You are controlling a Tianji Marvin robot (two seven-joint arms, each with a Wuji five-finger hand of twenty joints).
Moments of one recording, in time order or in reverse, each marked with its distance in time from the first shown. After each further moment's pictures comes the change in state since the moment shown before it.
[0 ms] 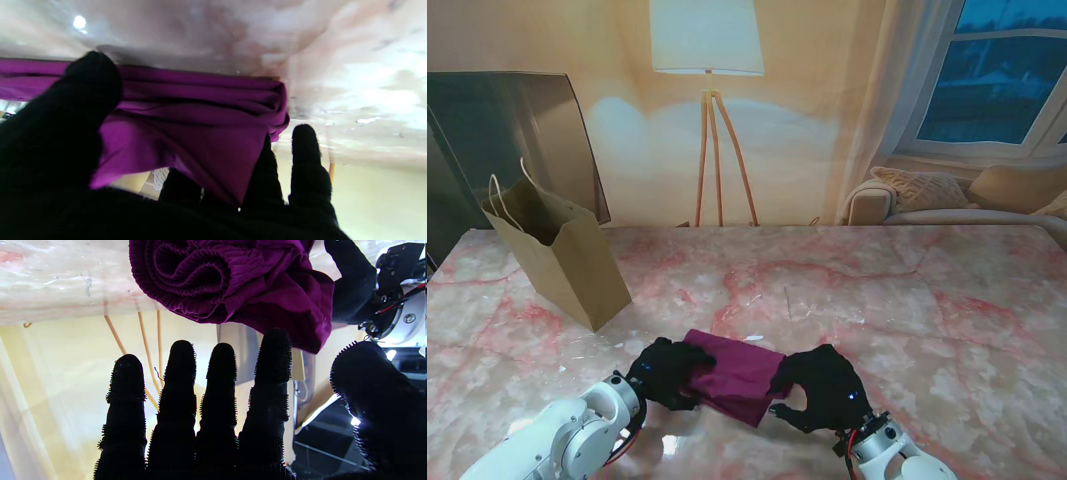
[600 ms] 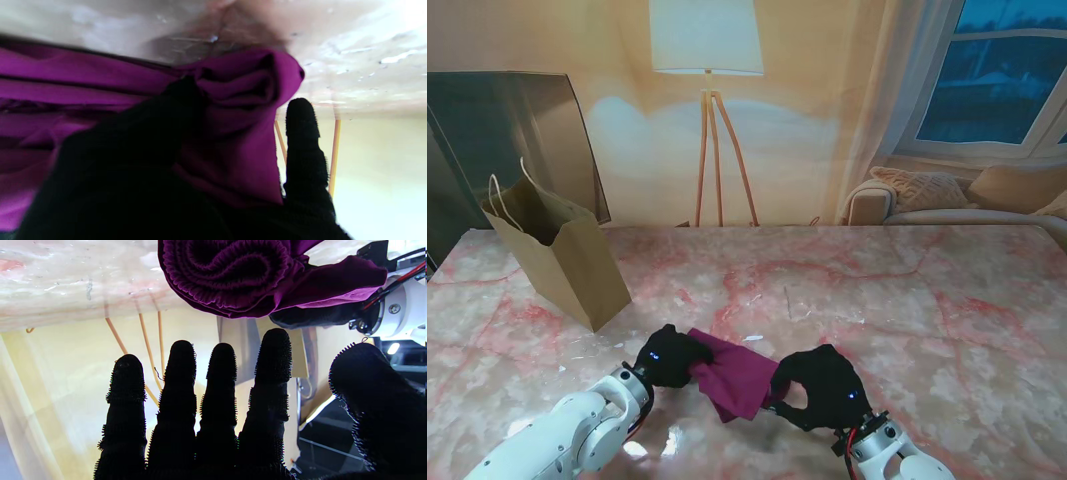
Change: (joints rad) left arm -0.115 -0.012 0.135 0.136 0.065 0.046 0.254; right arm 0.015 -0.006 -0.009 0.029 0.026 -0.011 -0.015; left_hand 0.431 0.220 -0.068 -0.027 0.268 -0.185 0.453 0.118 0.417 -0.078 -0.005 0.202 0.373 -0.007 0.172 0.133 0.231 -0.014 0.320 -0.010; right_hand 0.000 0.015 -0.001 0.000 0.000 0.000 0.000 0.001 0.000 0.000 0.000 0.000 0.000 0.000 0.000 0.000 0.000 0.000 0.000 0.000
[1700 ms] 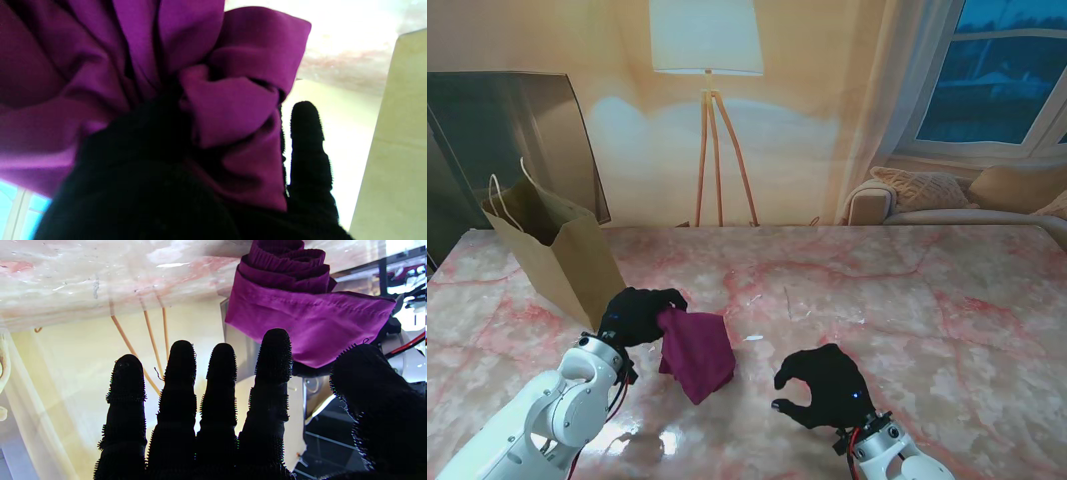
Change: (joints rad) left arm 0.180 -0.047 -0.337 -0.325 -0.221 0.103 -0.170; right arm 0.001 -0.008 0.008 0.020 0.019 -0.006 -0.026; left_hand 0.084 0.041 -0.169 -0.010 -0.069 -0.102 0.155 0.486 0.086 0.055 0.205 0.579 0.049 0.077 0.377 0.388 -0.051 0.024 0.008 0.013; right_hand 0.001 0.016 -0.022 0.000 0.000 0.000 0.000 -0.029 0.000 0.000 0.000 0.000 0.000 0.000 0.000 0.000 0.000 0.000 0.000 0.000
